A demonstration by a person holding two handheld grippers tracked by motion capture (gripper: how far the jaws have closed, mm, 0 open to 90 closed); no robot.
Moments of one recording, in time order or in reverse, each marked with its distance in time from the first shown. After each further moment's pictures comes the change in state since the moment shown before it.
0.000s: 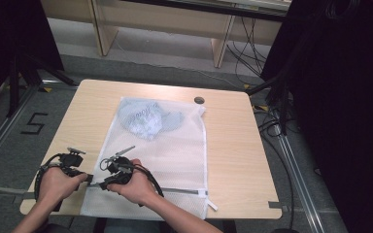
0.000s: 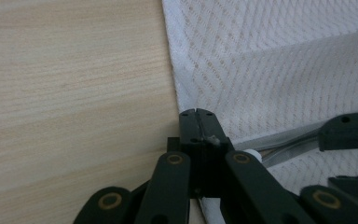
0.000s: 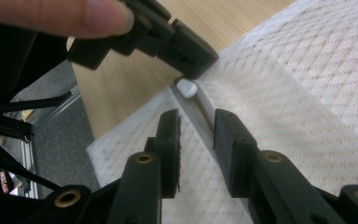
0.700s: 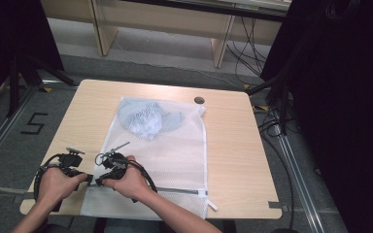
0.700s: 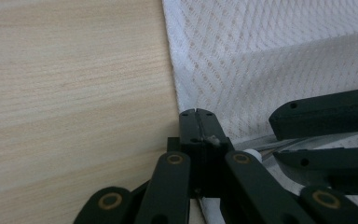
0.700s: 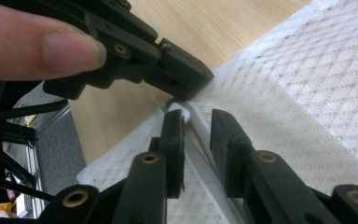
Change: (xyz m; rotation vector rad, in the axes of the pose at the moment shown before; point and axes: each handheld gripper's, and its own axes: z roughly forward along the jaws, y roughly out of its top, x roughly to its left) left arm 0.001 0.000 0.000 0.004 -0.014 -0.009; right arm -0.005 0.016 0.018 0.020 0.026 0.049
